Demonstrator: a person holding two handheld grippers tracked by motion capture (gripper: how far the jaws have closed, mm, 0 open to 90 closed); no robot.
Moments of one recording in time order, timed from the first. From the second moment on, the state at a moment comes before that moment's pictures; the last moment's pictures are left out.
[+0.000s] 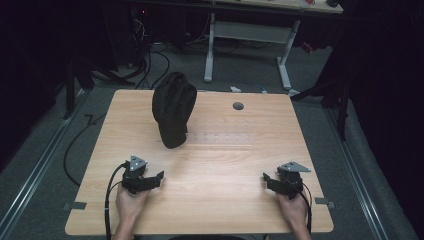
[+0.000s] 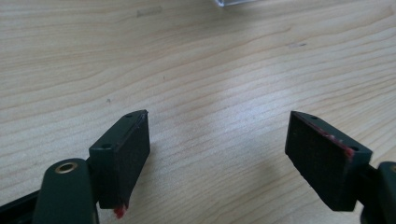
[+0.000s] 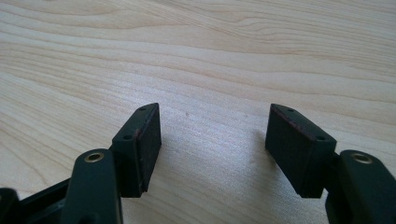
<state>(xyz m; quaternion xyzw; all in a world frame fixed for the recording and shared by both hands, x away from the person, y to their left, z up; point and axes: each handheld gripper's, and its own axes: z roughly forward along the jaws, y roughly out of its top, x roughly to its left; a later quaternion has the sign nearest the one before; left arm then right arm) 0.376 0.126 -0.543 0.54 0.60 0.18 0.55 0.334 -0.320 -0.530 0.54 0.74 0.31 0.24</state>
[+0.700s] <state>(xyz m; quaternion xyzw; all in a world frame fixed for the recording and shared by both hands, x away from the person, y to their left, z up) 0.375 0.118 -0.547 0.57 0.60 0.21 0.53 0.334 -0.320 -0.530 0.54 0.74 0.31 0.24</state>
